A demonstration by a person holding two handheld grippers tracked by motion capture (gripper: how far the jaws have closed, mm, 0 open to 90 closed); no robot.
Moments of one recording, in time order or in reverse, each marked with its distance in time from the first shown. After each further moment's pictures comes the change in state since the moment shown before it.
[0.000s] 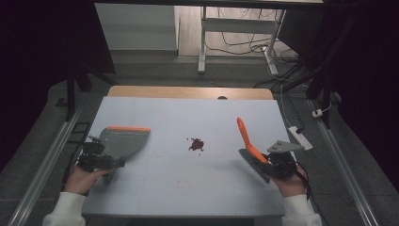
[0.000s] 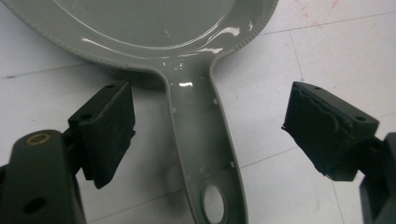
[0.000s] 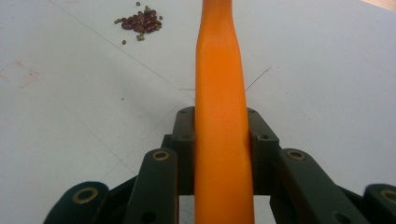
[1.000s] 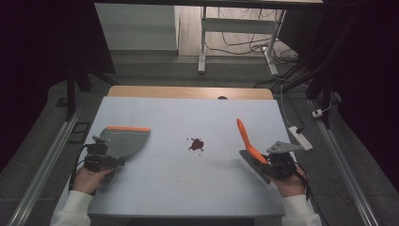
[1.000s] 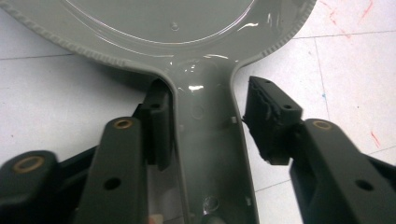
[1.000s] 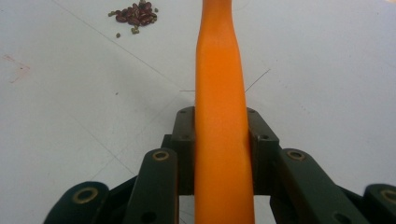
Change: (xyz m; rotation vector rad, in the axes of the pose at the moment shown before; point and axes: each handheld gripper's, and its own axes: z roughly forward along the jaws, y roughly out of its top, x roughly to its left) left arm 0.005 0.002 0.022 0.008 0.007 -0.078; right arm -0.001 -0.003 0.004 0.015 -0.011 0.003
